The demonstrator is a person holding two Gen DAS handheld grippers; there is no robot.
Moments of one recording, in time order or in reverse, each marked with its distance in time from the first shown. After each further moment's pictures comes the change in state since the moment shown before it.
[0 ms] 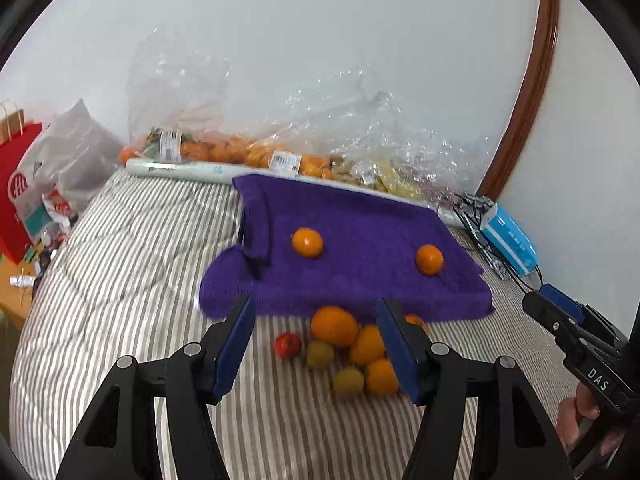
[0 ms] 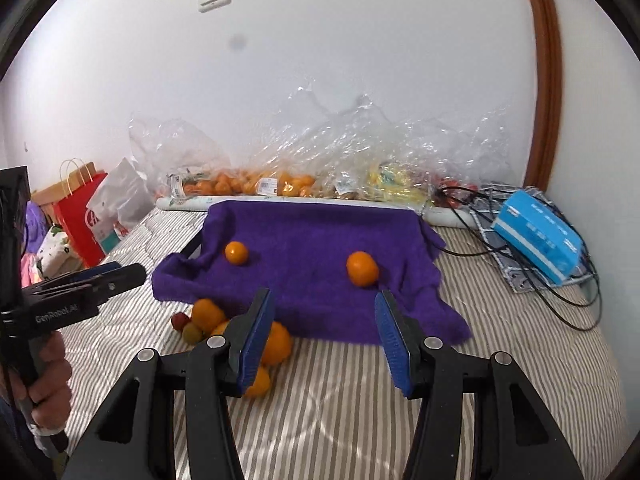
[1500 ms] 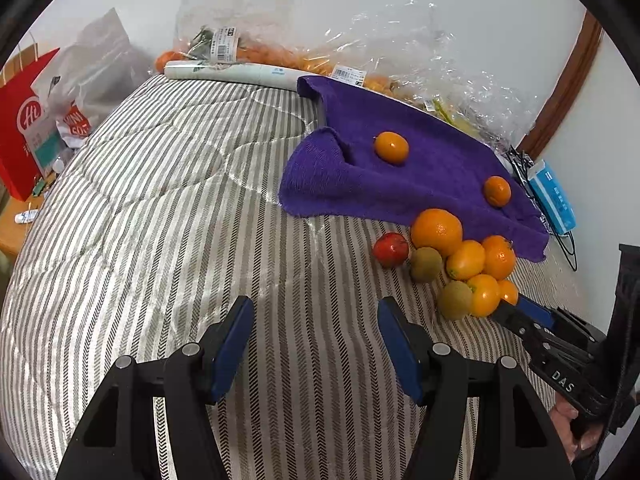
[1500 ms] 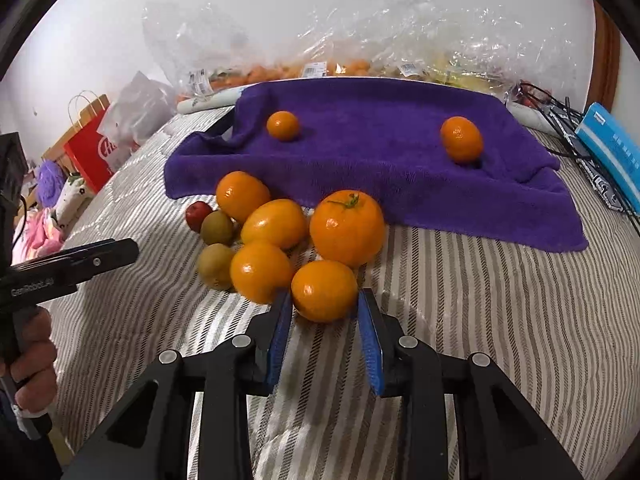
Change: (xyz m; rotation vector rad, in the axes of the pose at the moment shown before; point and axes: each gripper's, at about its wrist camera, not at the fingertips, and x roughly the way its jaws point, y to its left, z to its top) left arm 0.035 0.069 -0.044 -0.067 0.208 0.052; right arm 0.085 0.048 -0.067 -0.015 0.288 0.118
